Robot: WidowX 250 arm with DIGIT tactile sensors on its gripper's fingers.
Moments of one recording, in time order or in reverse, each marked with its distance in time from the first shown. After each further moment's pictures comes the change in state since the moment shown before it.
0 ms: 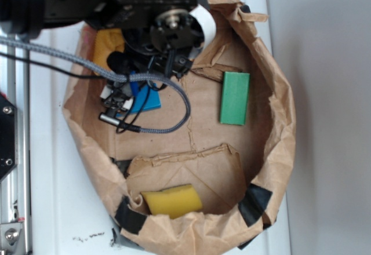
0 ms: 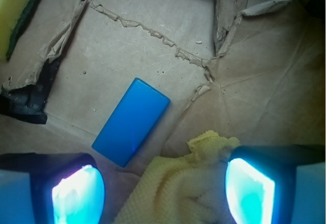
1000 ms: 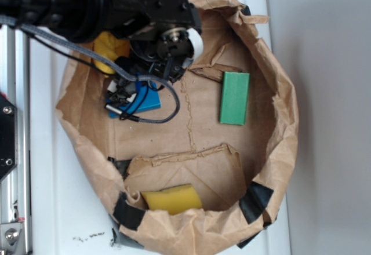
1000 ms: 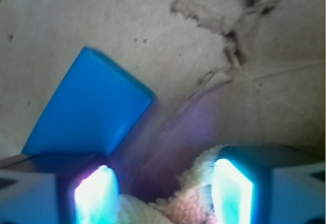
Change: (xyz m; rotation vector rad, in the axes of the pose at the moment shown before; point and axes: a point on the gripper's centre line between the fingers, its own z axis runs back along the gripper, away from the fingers) arm 0.002 0.010 -0.061 -0.043 0.034 -0.058
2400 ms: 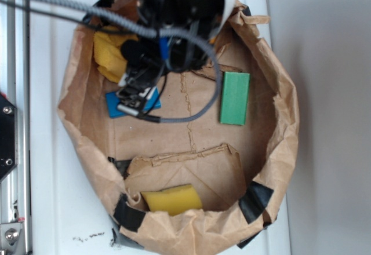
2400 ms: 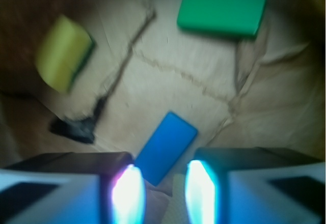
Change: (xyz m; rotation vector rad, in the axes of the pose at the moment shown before) arm 0.009 -0.016 0.067 -0.131 -0.113 0.001
